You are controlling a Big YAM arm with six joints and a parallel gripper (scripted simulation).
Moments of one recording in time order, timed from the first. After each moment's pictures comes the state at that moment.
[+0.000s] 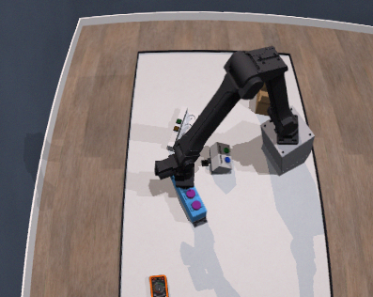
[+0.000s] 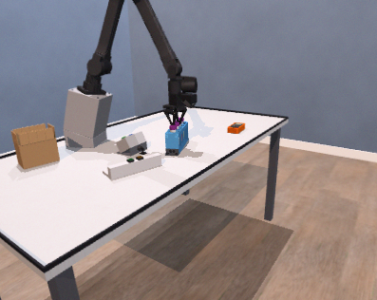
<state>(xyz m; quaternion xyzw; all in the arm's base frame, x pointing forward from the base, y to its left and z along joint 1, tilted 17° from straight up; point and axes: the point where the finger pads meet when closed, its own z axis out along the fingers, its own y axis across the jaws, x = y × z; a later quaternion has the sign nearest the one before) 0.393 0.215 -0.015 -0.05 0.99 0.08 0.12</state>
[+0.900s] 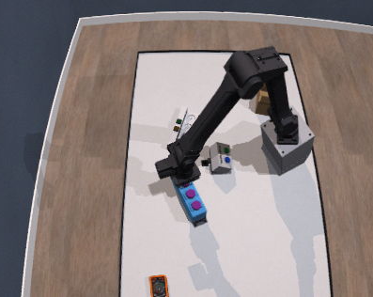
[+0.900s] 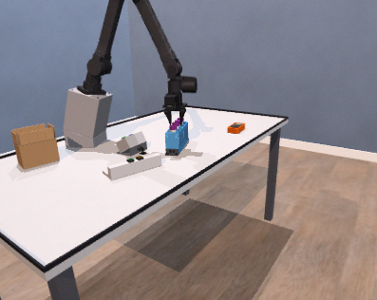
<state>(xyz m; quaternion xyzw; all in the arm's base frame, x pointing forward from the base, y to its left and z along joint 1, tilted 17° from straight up) 0.393 0.214 -0.015 0.47 0.87 0.13 0.06</state>
